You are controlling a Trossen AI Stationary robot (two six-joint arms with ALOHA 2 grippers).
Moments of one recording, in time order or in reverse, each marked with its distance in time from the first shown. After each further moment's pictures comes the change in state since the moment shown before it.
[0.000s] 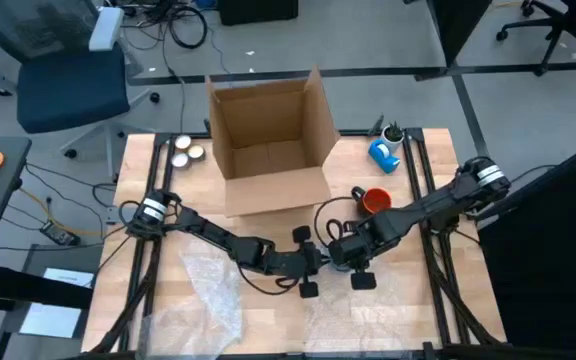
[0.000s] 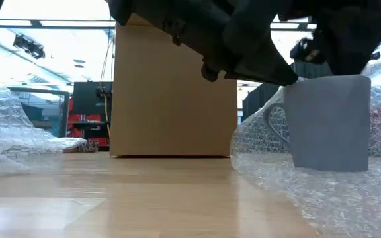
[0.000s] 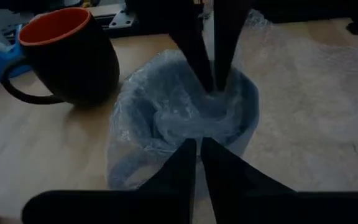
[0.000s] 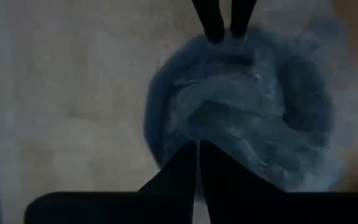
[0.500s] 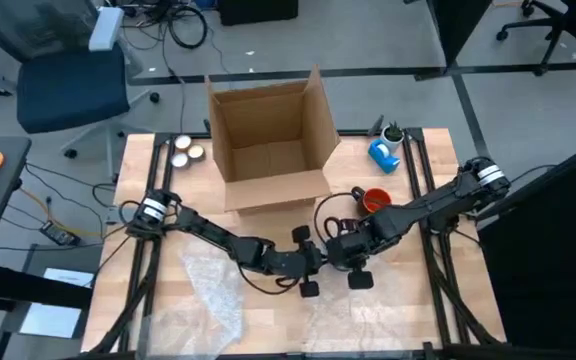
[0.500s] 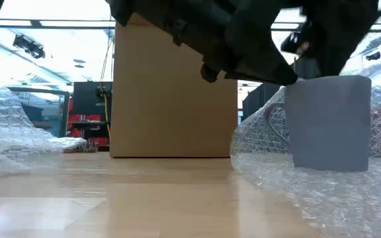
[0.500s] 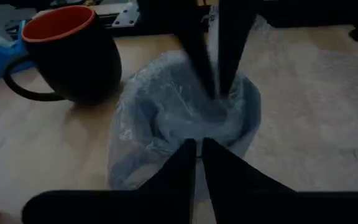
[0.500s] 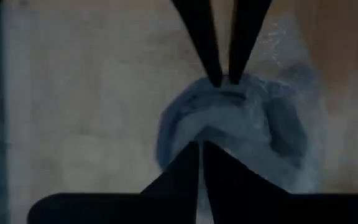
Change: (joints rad) left arm 0.001 0.015 0.002 0.008 -0.012 -0.049; right arm -0.001 -0.002 0.147 -0.116 0.028 -0.053
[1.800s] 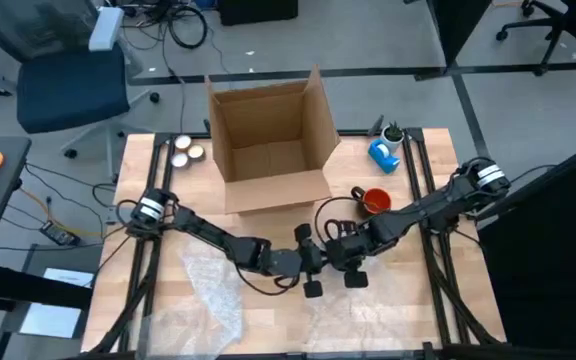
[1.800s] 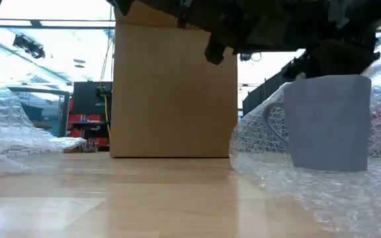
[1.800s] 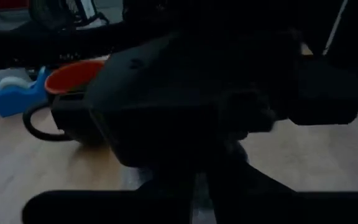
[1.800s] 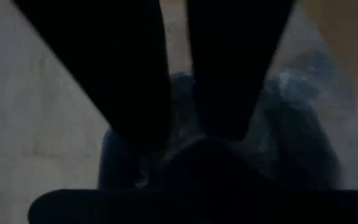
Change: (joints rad) left arm -0.006 -0.033 -0.007 0.165 -0.042 0.045; right arm 0.001 0.000 -0.191 0.244 0.064 0.008
